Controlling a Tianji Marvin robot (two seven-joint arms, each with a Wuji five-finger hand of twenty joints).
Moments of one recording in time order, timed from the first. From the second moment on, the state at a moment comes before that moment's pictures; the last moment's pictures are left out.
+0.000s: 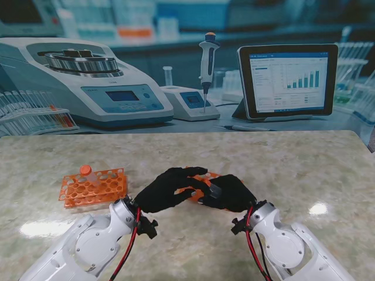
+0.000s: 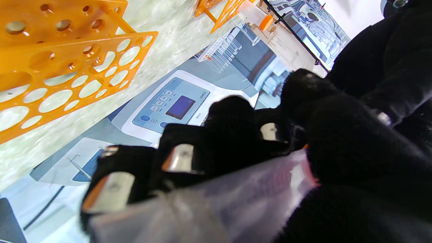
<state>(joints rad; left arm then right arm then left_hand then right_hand) 1.60 -1.10 -1.09 -1.74 0.41 -0.53 -0.02 -1.64 -1.12 1.19 -1.65 -0.40 -0.38 -0.04 1.22 -0.26 0.39 -0.06 0.60 -0.19 0.48 0.32 0.47 0.07 0.13 0.30 0.38 0.18 0.14 0.40 0.05 0.37 0.52 0.52 0.59 -0.66 0.80 0.01 1.05 -0.23 1.21 1.44 1.40 -0.12 0.95 0.90 1.26 -0.10 1.42 0.89 1.13 0.01 1.75 0.73</state>
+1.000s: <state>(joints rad) 1.56 -1.11 -1.06 -1.74 0.43 -0.44 0.01 -1.64 -1.12 1.19 -1.65 -0.40 -0.38 -0.04 1.00 -0.32 0.17 -0.03 0.52 0.17 0.28 0.35 0.42 0.09 0.11 0.30 0.38 0.17 0.14 0.41 0.05 0.37 0.52 0.52 0.59 -0.66 0.80 0.01 1.05 -0.23 1.21 1.44 1.40 -0.12 0.95 0.90 1.26 -0.10 1.43 0.89 1.13 0.01 1.75 0.73</state>
